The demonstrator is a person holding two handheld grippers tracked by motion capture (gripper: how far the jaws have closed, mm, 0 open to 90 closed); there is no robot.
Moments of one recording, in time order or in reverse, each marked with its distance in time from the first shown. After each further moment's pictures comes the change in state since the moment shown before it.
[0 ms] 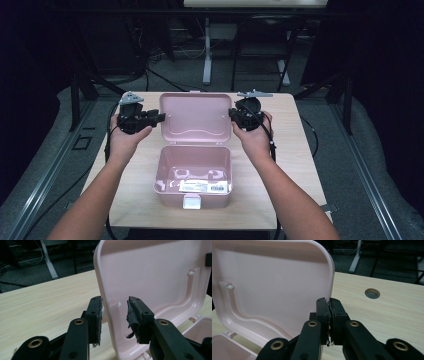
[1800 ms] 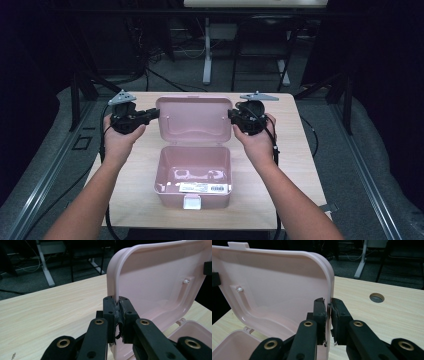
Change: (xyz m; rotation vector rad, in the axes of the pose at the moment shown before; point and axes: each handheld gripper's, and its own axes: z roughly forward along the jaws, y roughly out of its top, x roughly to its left) left arm -0.002 0.000 -0.022 -0.070 -0.037 -0.004; right arm 0.007 -0.002 -0.026 -0.048 0.046 0.000
